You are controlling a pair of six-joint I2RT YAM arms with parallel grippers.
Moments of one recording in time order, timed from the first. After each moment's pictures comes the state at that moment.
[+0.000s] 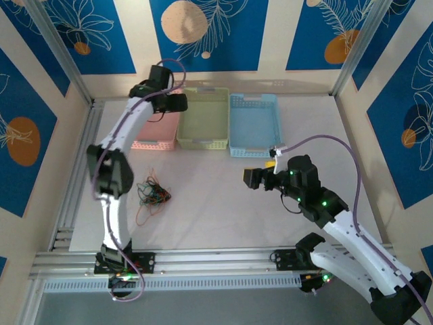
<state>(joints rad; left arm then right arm) -0.28 1.99 1.97 -0.80 -0.02 -0.29 0.56 0.71 0.68 -0.40 -0.11 0.37</state>
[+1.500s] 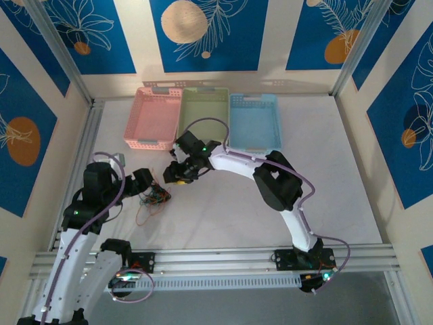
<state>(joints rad) -0.15 0.63 0.75 -0.78 0.21 -0.52 0.88 2.16 1.67 -0.51 -0.57 0.69</state>
